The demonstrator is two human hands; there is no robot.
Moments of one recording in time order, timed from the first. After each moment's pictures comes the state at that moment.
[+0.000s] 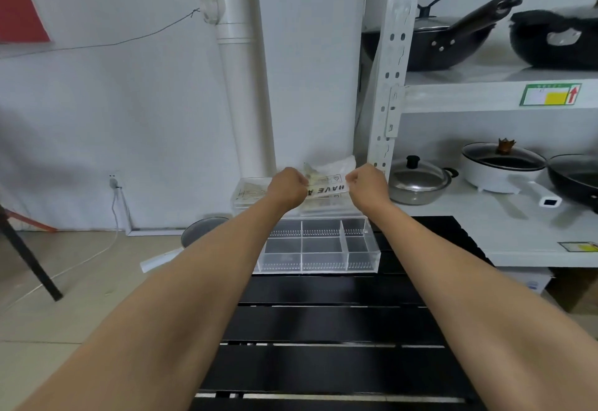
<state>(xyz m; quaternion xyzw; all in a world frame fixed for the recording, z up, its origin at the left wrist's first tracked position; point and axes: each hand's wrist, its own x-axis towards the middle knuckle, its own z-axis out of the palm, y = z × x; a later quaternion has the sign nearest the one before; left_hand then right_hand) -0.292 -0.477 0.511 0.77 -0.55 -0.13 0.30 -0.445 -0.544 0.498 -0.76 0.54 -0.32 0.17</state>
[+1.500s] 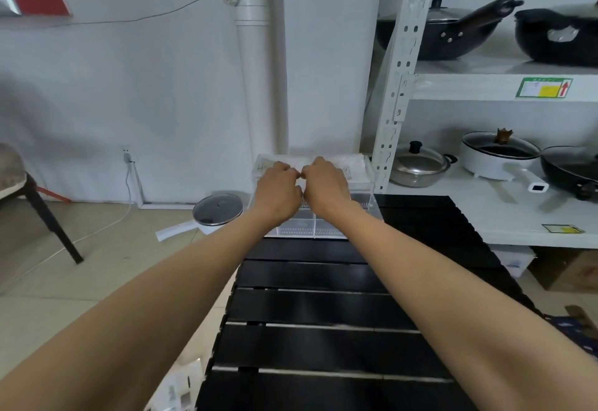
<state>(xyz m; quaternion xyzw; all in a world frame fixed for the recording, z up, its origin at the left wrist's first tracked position) -0.298 -0.352 0.509 0.76 -0.60 0.02 0.25 -0.392 -0.407 0.519 -0.89 0.44 -0.15 -0.03</state>
